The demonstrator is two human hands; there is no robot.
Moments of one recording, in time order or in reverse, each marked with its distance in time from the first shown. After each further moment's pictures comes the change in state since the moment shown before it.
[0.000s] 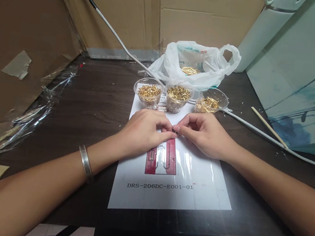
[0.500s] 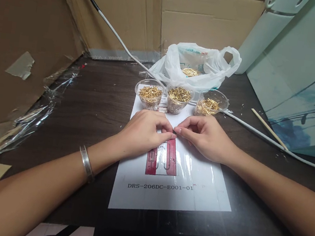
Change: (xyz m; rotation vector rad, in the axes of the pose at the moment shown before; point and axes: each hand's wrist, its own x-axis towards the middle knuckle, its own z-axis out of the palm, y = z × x) left_hand 0.000 0.000 -0.001 -0.010 0.013 0.007; right_hand -0.002 0.000 0.000 0.036 -0.001 0.013
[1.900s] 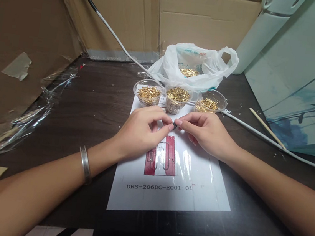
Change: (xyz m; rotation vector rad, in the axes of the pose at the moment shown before) left_hand -0.005 0.001 0.001 -0.084 0.160 0.084; right_hand 0.002 -0.007 0.000 0.155 0.056 0.071
